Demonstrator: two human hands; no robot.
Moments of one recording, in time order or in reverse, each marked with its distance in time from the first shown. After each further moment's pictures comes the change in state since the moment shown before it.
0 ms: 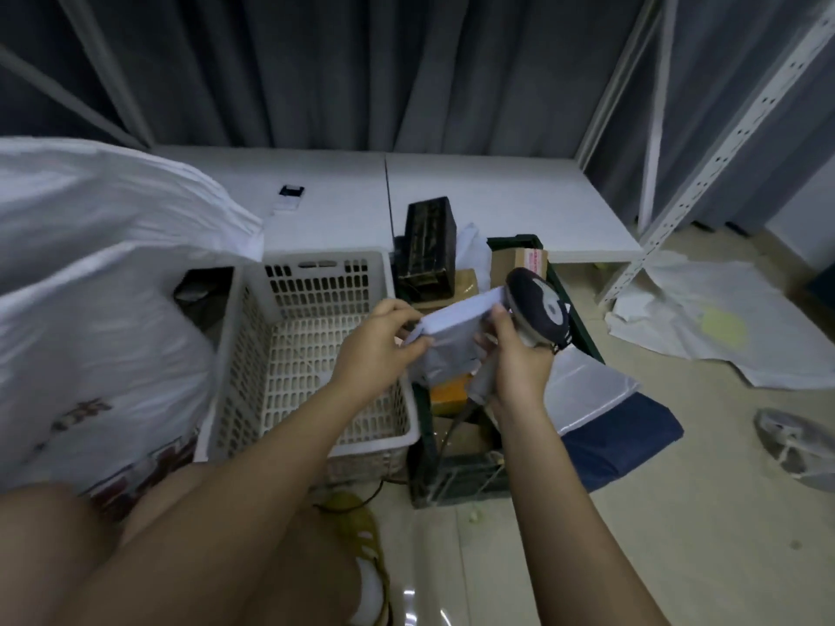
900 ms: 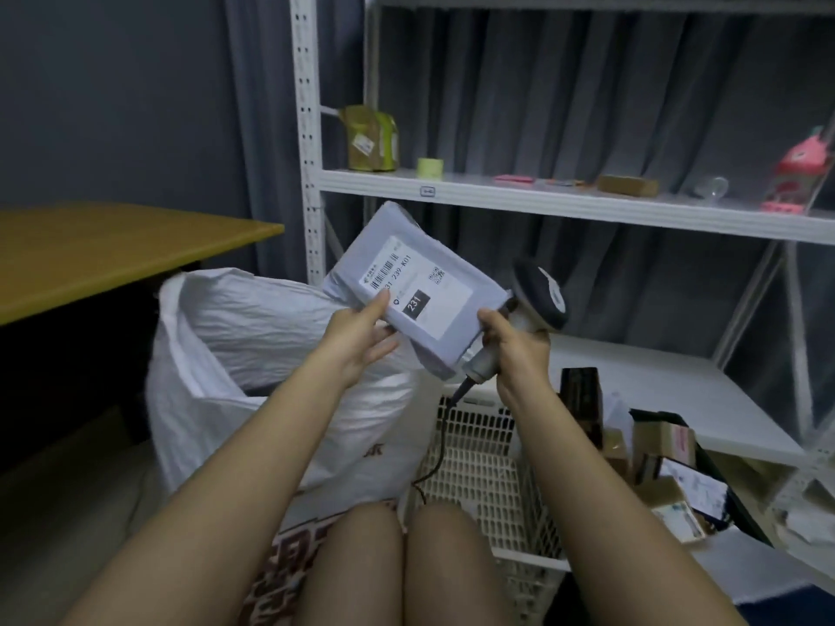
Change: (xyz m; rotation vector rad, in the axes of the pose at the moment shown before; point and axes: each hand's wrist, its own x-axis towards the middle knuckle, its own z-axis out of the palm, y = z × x) left_hand -0.147 0.061 -0.340 -0.952 0.543 -0.396; right_hand -0.259 -0.091 0.177 0.158 -0.577 -0.230
